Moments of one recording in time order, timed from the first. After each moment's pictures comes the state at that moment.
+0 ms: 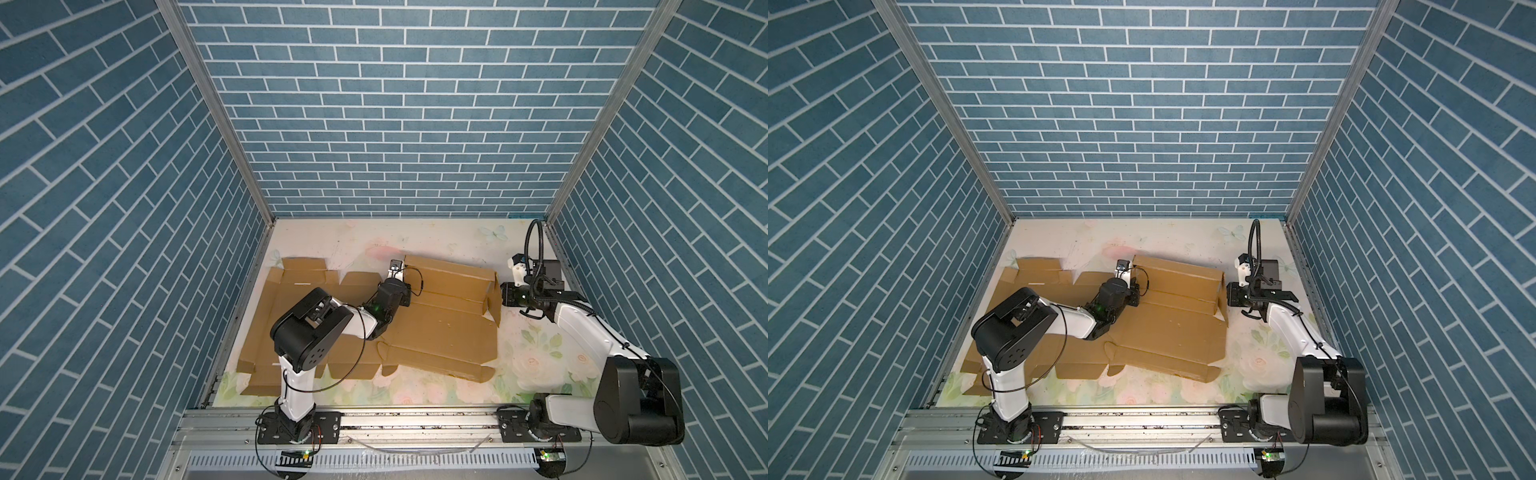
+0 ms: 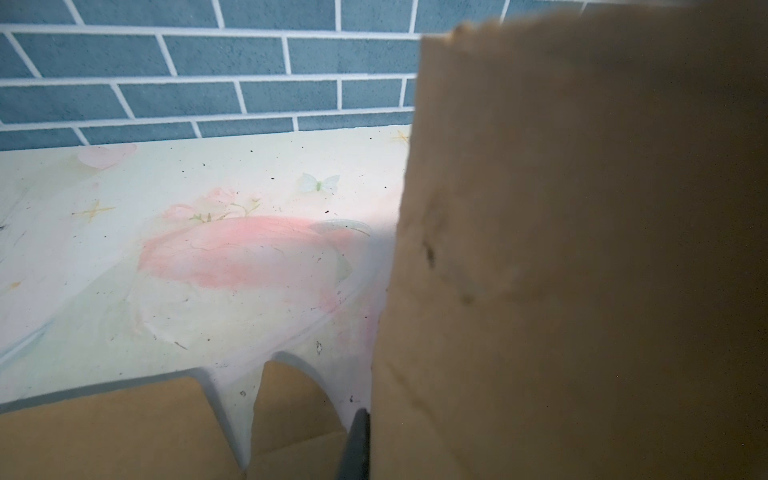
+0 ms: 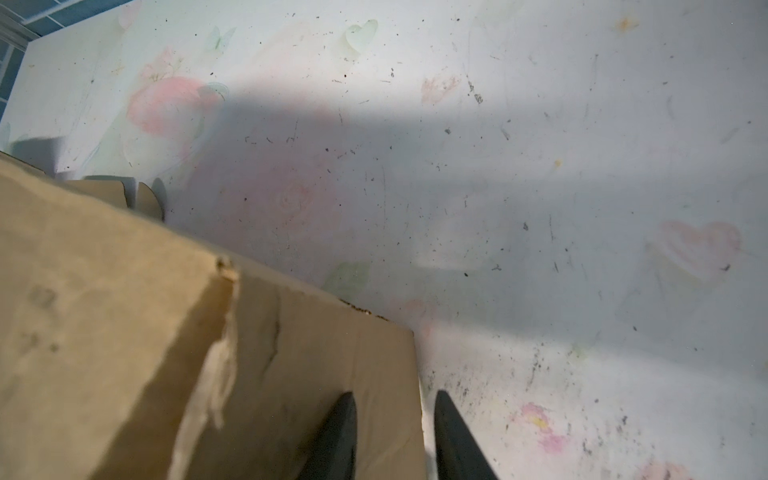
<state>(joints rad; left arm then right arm) -0.71 1.91 0.79 0.70 -0.34 -0.26 0.06 1.31 0.78 -0.36 -0.36 0.06</state>
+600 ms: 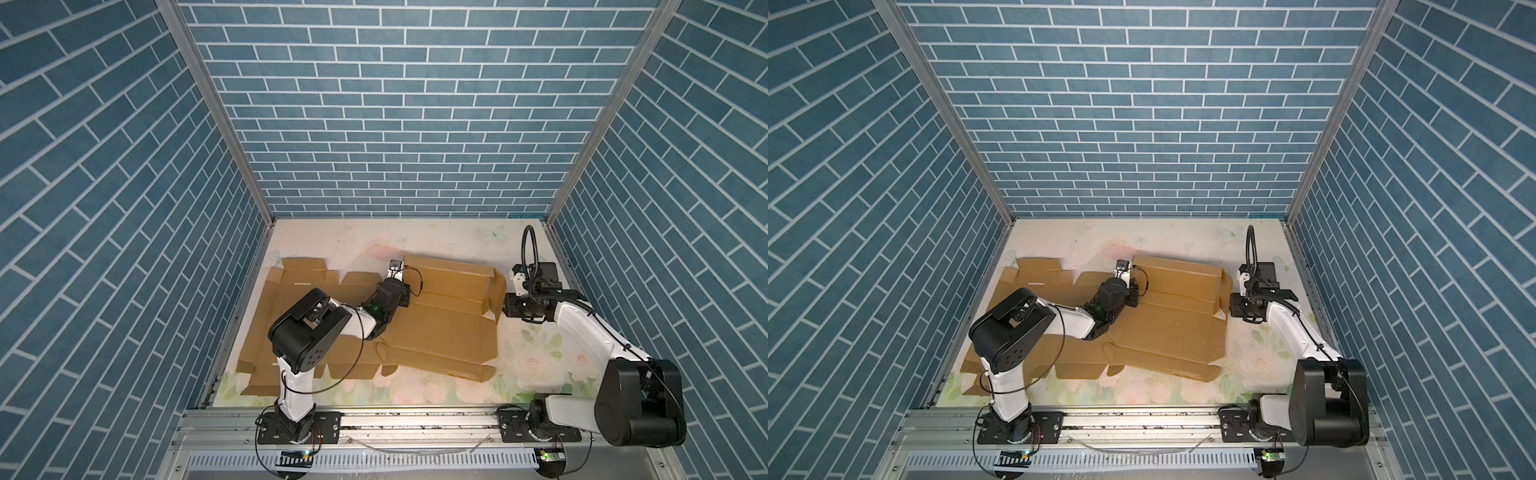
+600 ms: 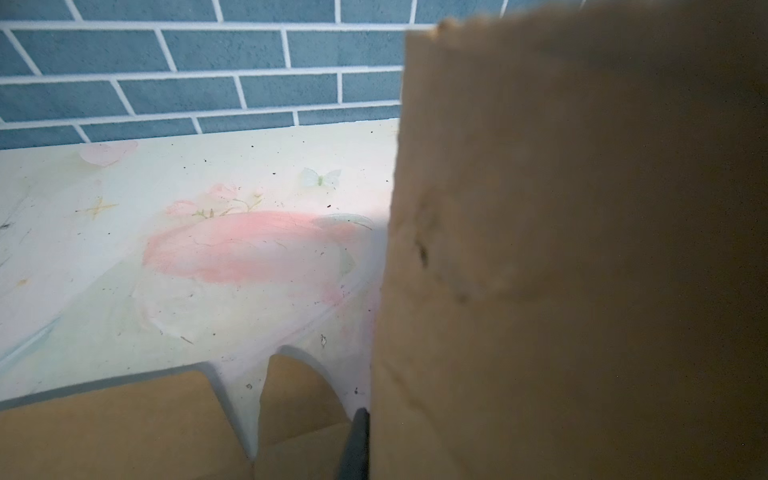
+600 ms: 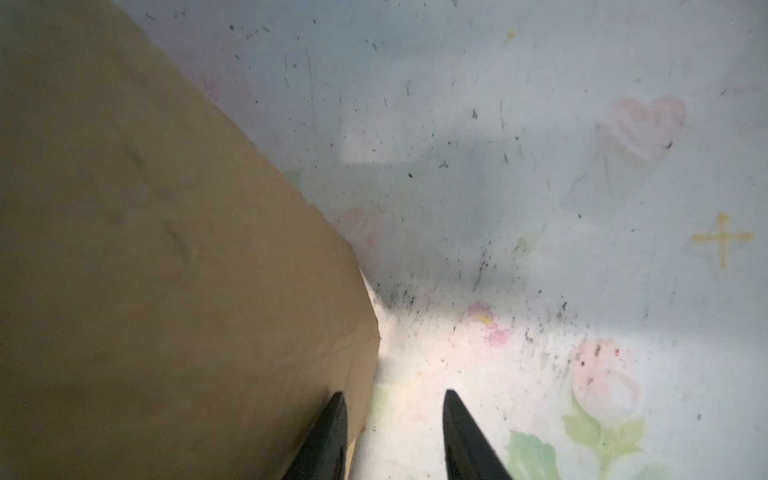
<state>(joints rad) -0.70 1.90 0.79 0.68 -0.33 -0.25 0.07 1.30 0.80 -0.59 -0.22 0.02</state>
